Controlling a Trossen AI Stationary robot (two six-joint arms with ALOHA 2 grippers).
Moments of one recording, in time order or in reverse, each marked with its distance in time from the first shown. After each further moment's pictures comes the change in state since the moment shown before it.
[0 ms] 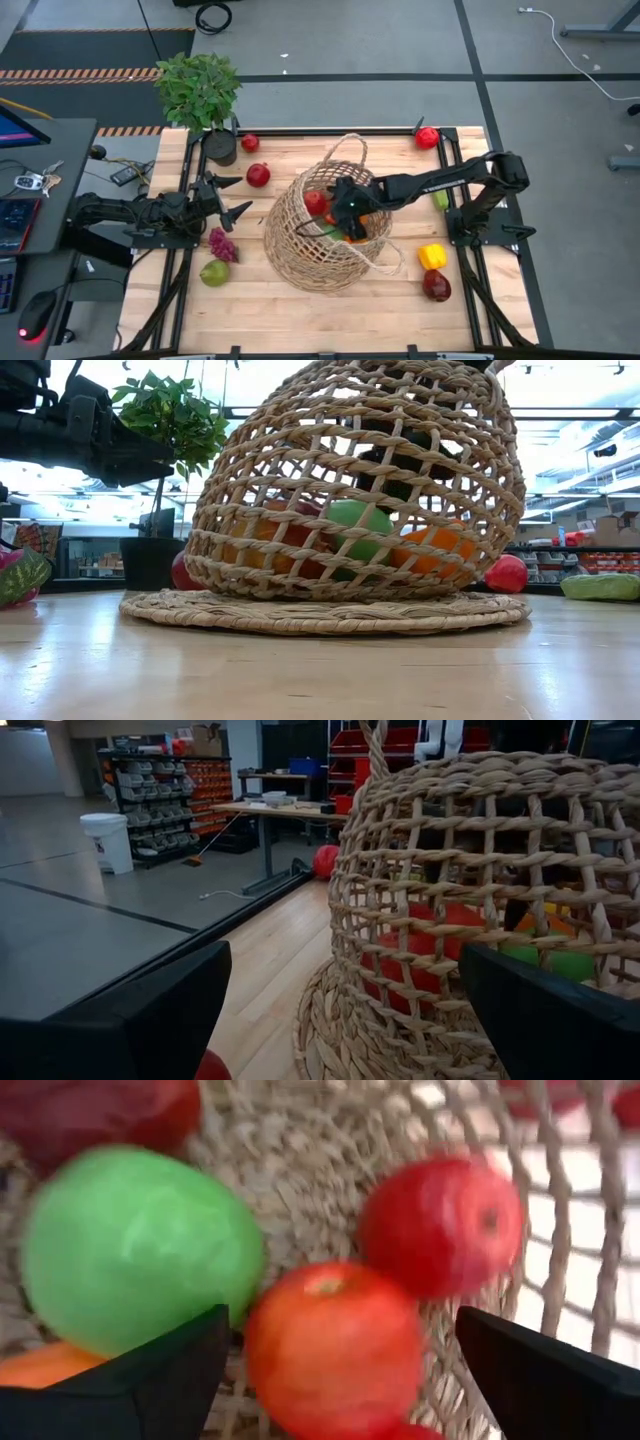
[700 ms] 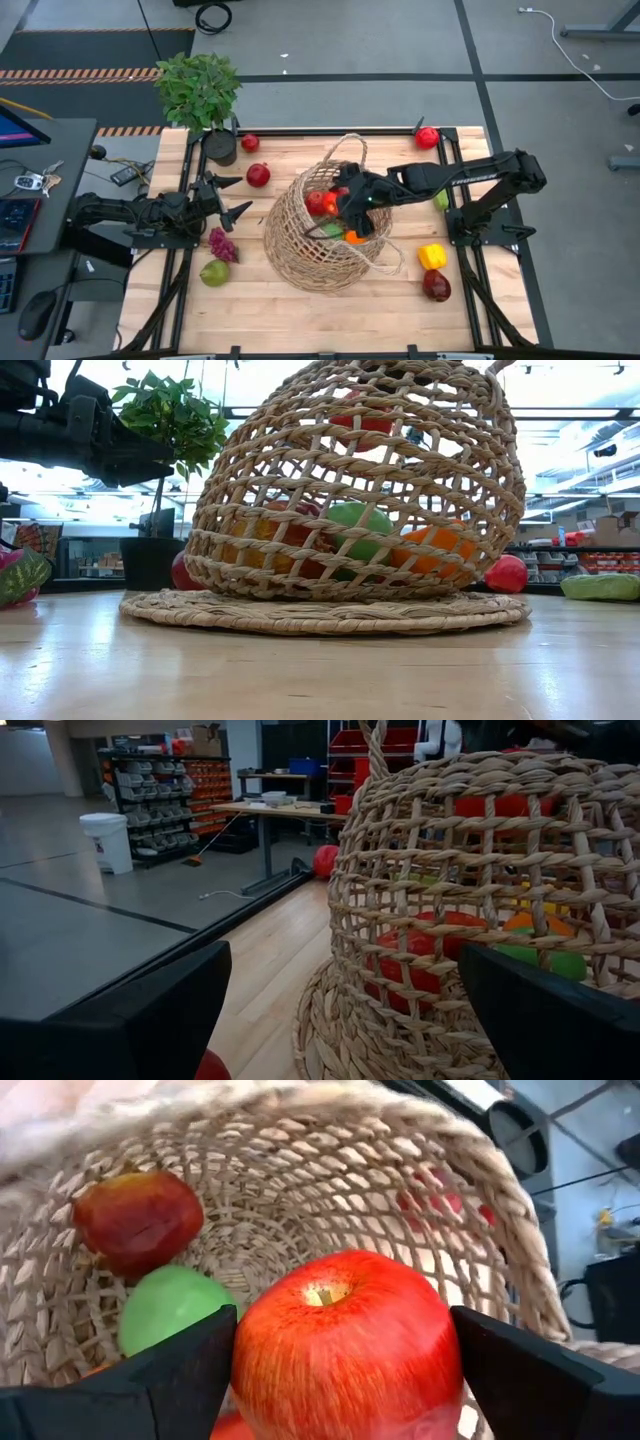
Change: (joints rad) left arm 0.000 0.000 0.000 0.000 0.000 0.000; right arm 0.089 -0.131 0.283 -0.275 0.119 -0.085
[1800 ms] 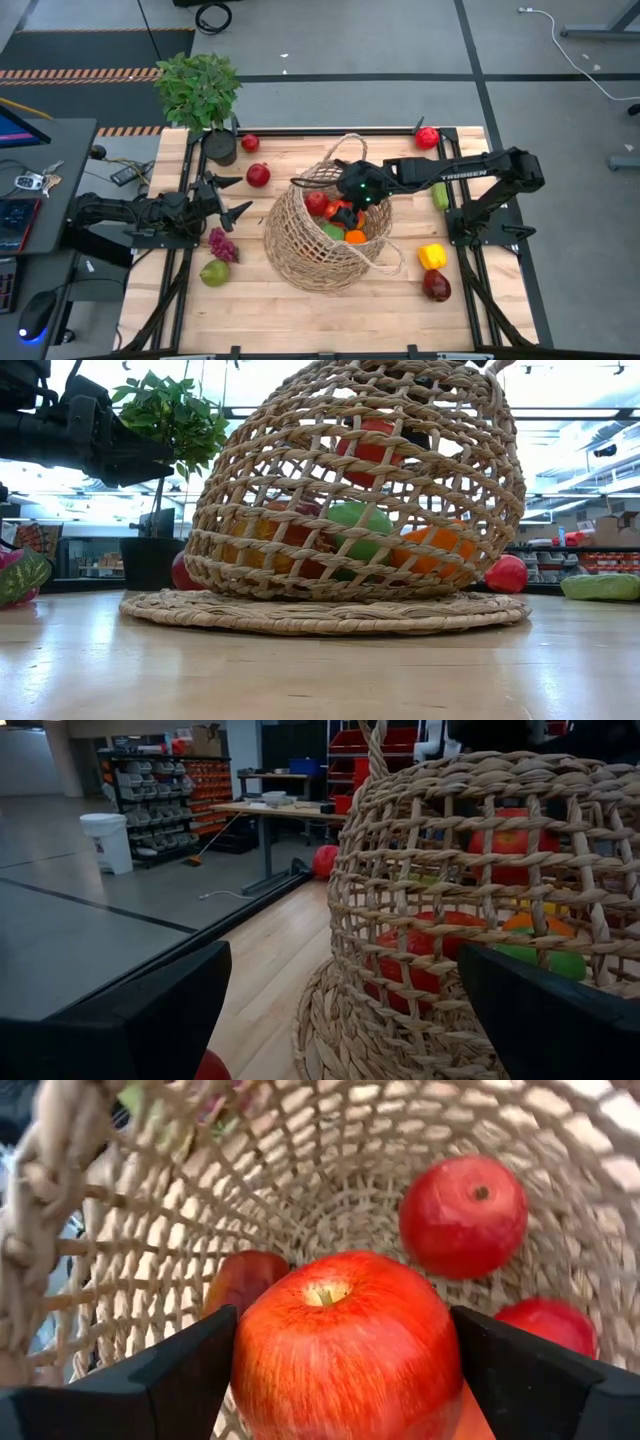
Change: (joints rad) left arm 0.000 0.000 0.000 0.000 0.000 0.000; right arm -0.125 0.002 -0.151 0.120 -0.325 0.943
